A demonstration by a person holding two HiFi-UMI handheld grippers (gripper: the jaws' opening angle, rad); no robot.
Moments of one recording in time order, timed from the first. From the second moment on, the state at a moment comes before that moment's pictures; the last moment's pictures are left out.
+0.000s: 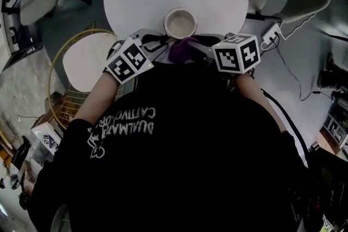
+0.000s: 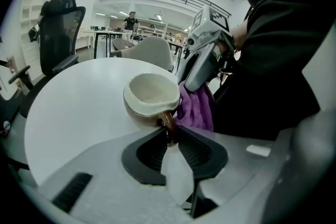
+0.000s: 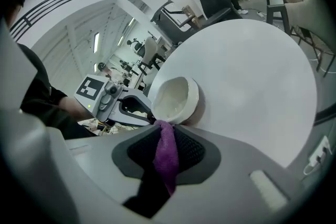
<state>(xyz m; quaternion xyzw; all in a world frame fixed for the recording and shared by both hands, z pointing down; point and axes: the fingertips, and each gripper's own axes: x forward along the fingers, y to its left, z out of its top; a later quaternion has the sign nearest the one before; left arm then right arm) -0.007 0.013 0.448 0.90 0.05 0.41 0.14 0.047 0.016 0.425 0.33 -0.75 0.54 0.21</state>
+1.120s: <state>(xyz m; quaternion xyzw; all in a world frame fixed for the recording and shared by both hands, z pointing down) -0.008 0.017 0.450 0.90 0.06 0.42 0.13 0.068 0.012 0.427 0.35 -0.74 0.52 0.23</state>
